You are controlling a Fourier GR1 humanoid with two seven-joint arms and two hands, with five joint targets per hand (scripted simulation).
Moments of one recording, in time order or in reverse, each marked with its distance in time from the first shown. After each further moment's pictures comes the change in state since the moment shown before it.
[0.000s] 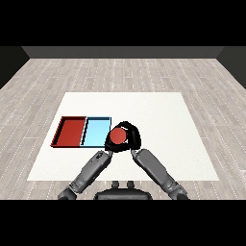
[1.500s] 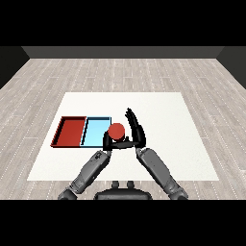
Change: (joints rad) left arm 0.017 -0.007 0.043 0.010 -0.024 0.074 -0.144; right arm 0.041 -0.002 -0.084 -0.055 0.070 0.076 0.174
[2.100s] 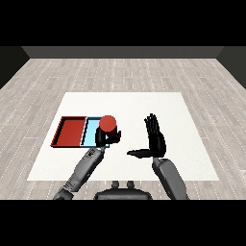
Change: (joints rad) left arm -0.006 0.061 0.094 -0.064 -0.046 -0.014 0.070; right arm 0.262 -0.092 -0.100 -0.282 -0.061 0.140 -0.024
